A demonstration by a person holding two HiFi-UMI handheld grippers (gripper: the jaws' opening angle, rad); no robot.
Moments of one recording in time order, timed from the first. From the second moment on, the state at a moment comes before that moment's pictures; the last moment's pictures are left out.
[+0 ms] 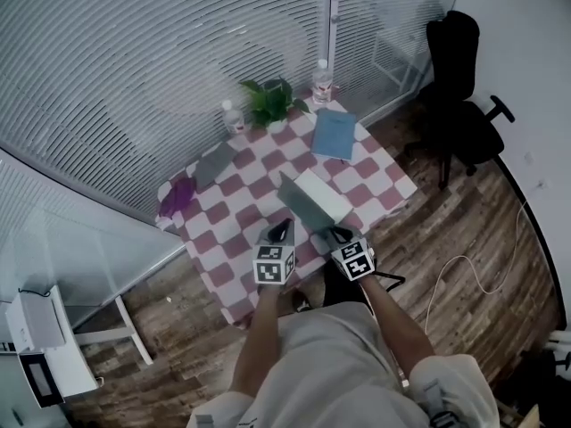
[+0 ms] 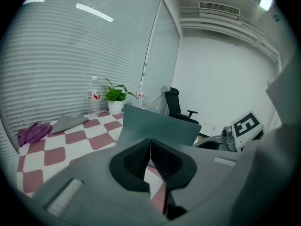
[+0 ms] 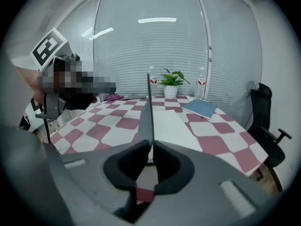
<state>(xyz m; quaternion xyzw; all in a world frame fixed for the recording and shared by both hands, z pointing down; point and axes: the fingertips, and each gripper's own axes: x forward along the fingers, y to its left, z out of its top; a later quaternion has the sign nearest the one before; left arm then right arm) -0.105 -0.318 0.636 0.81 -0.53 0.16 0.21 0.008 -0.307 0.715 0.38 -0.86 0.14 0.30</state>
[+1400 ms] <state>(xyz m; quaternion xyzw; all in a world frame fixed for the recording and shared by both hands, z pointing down) -0.068 -0.369 0.657 0.82 -0.50 0.18 0.23 0.031 -0.326 0.743 0.39 -0.85 0.23 0.28</state>
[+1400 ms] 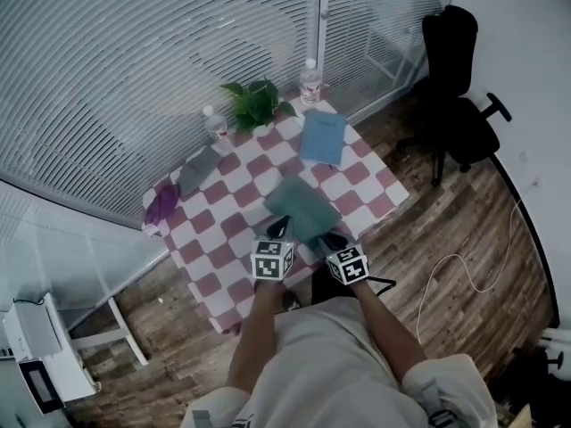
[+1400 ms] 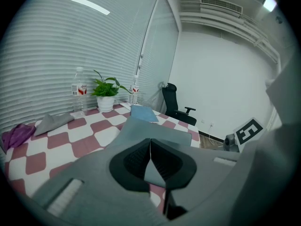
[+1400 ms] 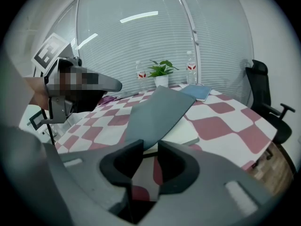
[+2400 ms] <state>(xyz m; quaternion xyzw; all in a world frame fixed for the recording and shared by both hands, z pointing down) -0.082 -0.323 0.642 0.80 -0.53 0.14 0.24 0.082 -0.355 0.667 0.54 -0.79 0.23 0.18</state>
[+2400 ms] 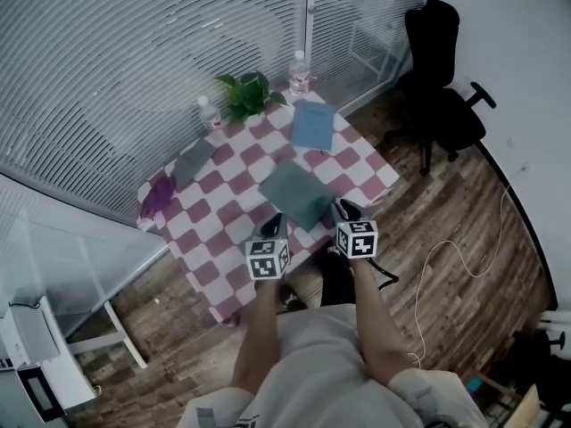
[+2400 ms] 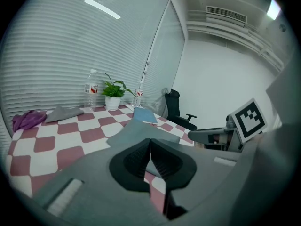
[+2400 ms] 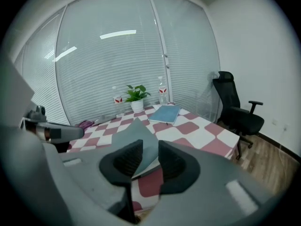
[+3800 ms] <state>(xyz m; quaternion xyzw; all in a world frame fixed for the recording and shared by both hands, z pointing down) 0.050 -0.210 0.589 0.70 -0.67 0.10 0.22 0.174 -0.269 0.625 0.35 -0.90 0.17 0.20</state>
